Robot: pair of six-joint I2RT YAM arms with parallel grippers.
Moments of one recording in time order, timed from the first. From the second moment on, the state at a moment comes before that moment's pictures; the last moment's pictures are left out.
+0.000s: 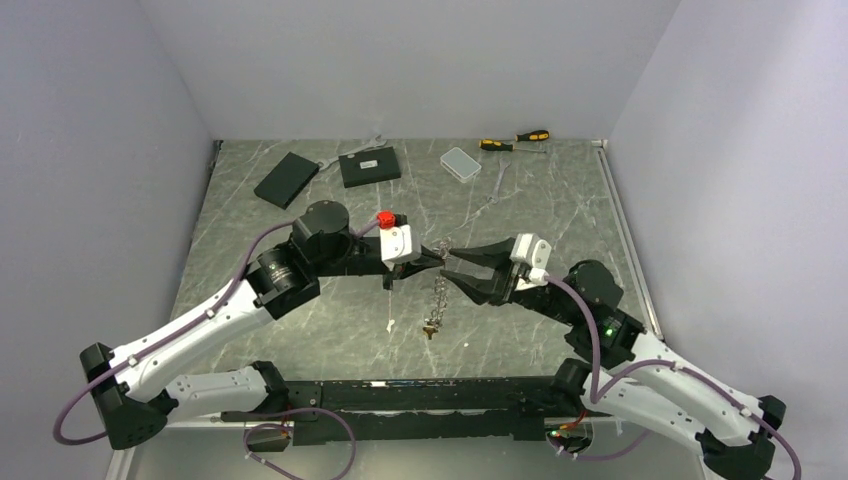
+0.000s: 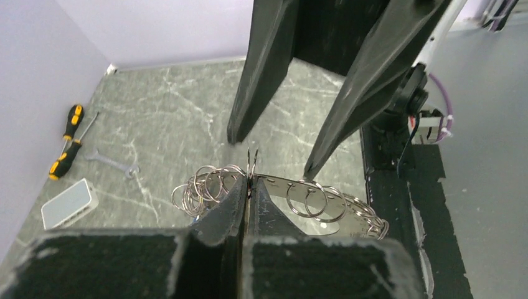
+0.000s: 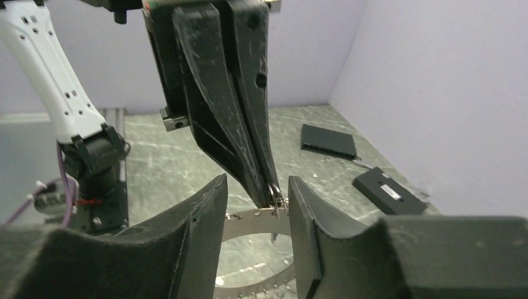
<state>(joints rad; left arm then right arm) -0.91 1.06 1.09 -0.13 0.54 0.26 0.93 0.62 0.66 0.23 -0.27 -0.10</state>
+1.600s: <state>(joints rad) -0.91 1.13 1.19 -0.43 0.48 0.43 0.93 0.99 1.18 -0.60 -0.28 -0.51</state>
